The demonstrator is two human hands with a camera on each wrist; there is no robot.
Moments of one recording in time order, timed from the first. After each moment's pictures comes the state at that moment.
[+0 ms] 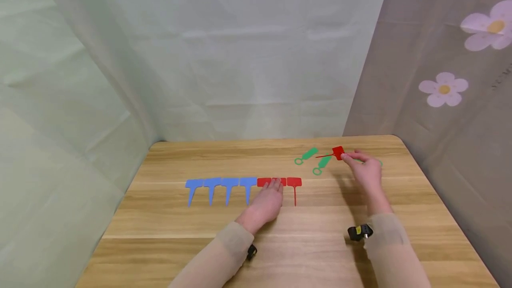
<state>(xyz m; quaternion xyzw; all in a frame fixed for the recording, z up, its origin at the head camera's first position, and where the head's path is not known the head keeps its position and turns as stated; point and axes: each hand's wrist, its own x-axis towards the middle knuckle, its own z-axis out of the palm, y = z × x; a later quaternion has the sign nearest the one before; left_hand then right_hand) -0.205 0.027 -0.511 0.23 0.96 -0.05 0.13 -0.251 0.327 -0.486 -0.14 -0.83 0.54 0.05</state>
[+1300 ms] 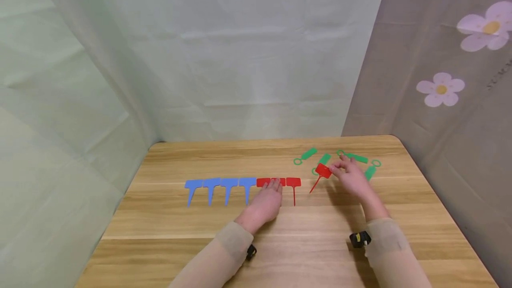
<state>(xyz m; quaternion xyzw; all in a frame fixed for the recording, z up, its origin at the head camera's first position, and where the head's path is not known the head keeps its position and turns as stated) -0.206 0.024 -0.511 0.22 0.97 -0.04 0.13 -0.244 0.310 -0.491 0.04 -0.89 0.45 -0.06</state>
